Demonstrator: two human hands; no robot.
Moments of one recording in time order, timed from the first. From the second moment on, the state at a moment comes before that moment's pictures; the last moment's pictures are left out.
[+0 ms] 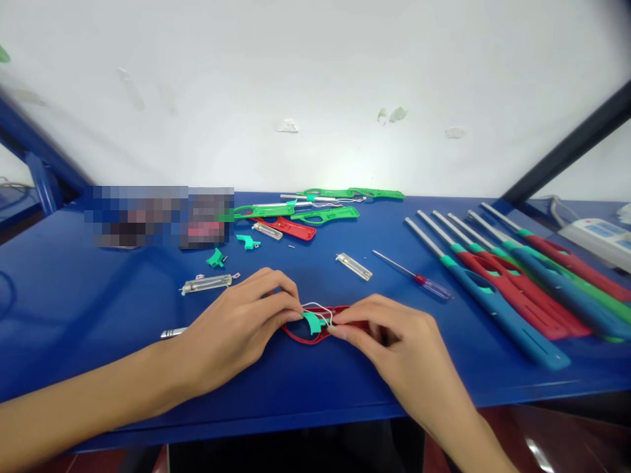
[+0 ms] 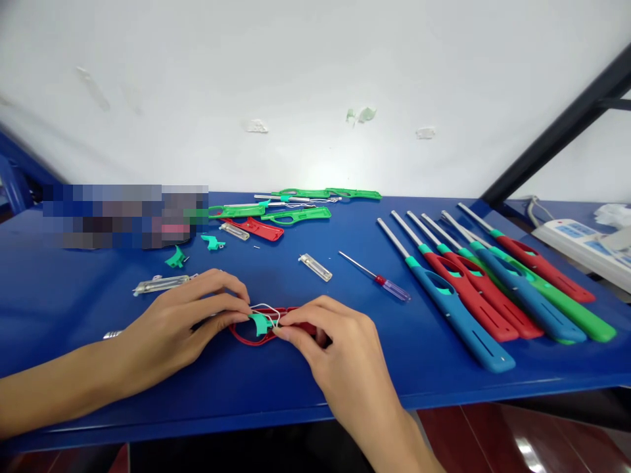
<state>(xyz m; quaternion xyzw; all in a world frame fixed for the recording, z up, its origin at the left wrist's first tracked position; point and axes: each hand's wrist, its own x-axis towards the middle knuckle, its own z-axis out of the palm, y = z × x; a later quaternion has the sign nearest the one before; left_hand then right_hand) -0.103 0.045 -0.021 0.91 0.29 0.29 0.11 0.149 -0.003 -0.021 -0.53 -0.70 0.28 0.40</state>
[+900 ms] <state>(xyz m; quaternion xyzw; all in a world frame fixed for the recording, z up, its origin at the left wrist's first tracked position) -0.098 0.045 -0.020 0.91 0.31 0.28 0.09 0.150 -0.003 -0.021 -0.52 -0.72 0.27 0.39</state>
